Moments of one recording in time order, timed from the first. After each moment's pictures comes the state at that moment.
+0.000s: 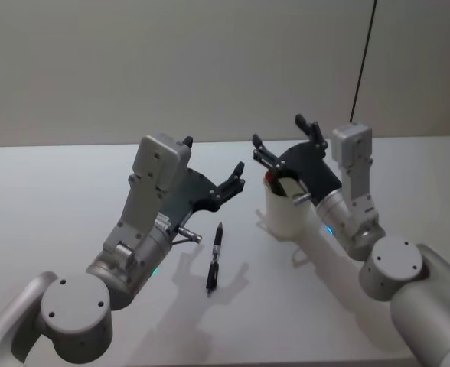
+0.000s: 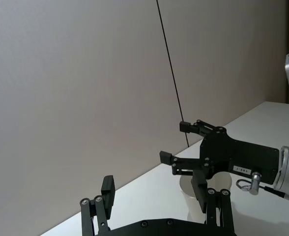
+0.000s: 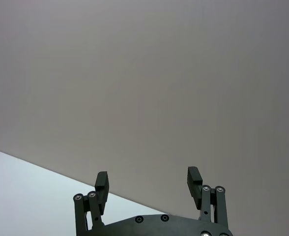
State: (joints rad) left arm -0.24 0.38 0.45 -1.63 -0.20 0.01 -0.01; right arm 0.70 -0.08 -0.23 -0.54 0.02 -0.65 0.28
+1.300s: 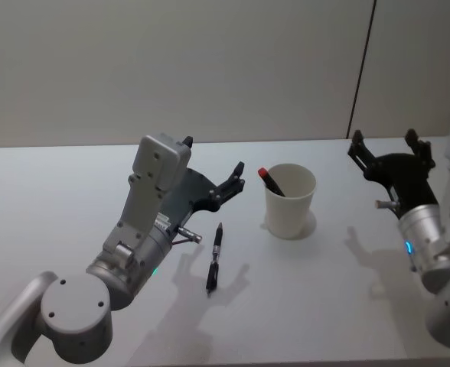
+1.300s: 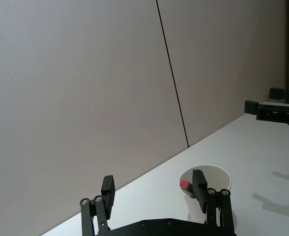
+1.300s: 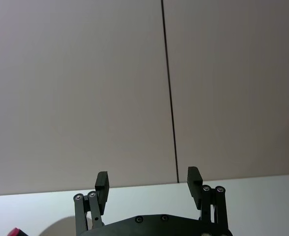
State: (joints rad) left arm -0.24 0.38 0.45 -1.63 -0.20 0.01 -0.01; right arm 0.24 0.05 -0.17 -1.38 0.17 -0.13 -0.03
